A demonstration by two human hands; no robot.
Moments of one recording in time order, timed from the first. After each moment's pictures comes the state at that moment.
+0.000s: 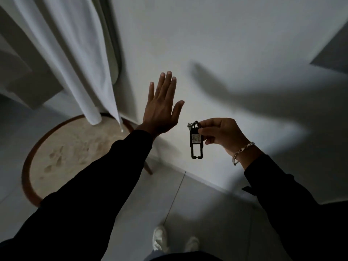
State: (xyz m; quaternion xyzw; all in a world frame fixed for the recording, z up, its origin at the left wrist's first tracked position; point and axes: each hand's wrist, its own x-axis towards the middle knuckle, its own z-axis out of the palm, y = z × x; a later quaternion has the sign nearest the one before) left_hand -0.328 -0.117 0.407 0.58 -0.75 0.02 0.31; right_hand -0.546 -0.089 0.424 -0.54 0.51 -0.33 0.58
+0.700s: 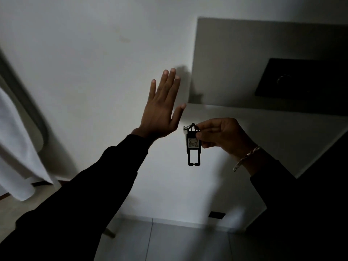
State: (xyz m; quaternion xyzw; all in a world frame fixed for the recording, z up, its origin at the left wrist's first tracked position) left_hand -0.543 -0.157 0.534 0.34 -0.84 0.11 0.41; right_hand -0.734 -0.056 0.542 -0.57 0.51 -0.47 0.43
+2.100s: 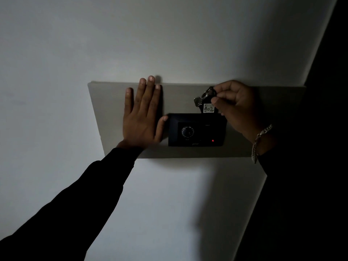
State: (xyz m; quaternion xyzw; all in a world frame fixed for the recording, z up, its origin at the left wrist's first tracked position) left_hand -0.752 -0.208 0.618 0.29 -0.71 0.38 0.51; right_hand -0.968 -0.075 0.690 -0.60 0.51 -0.61 0.08
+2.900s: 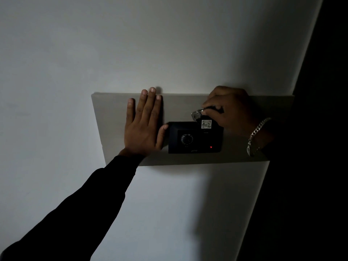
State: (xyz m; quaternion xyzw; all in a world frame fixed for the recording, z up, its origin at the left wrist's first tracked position) left_hand -0.752 -0.207 0.619 0.29 -0.70 0.39 0.51; right_hand -0.970 -0.064 0.715 -0.75 0.49 -0.35 -0.25
